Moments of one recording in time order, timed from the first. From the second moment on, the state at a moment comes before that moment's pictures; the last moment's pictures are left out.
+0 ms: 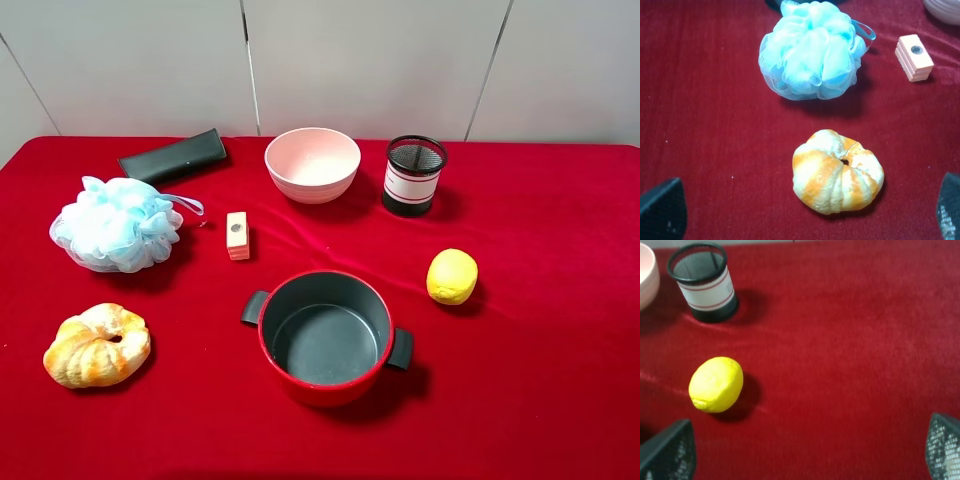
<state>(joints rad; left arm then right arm) 0.03 -0.01 -0.50 -0.03 1.06 0.07 -0.08 0.27 -0.61 0.14 1.03 -0.03</state>
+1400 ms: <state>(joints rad) 0.03 -0.01 -0.50 -0.03 1.06 0.07 0.23 1.31 -1.15 0.04 1.18 0.37</state>
